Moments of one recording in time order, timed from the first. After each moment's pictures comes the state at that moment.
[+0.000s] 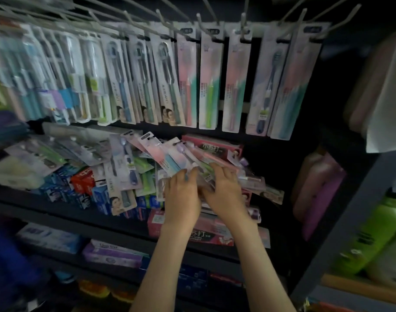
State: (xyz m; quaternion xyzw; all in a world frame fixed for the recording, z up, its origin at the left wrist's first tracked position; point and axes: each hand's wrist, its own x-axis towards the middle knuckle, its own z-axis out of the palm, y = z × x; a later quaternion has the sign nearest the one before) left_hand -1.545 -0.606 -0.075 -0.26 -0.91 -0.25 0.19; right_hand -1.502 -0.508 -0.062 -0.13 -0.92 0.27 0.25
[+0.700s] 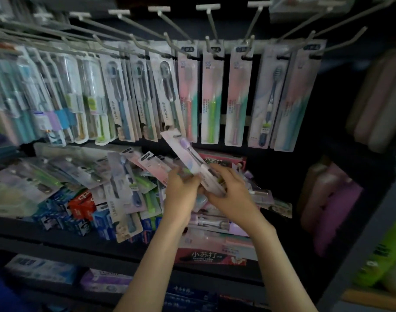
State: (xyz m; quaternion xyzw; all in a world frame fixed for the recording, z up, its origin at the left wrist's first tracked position) left_hand -1.575 -0.611 -0.025 -0.14 -0.66 -0.73 -0.05; right_hand -1.512 -0.505 -0.036 -0.06 -0.89 0.37 0.27
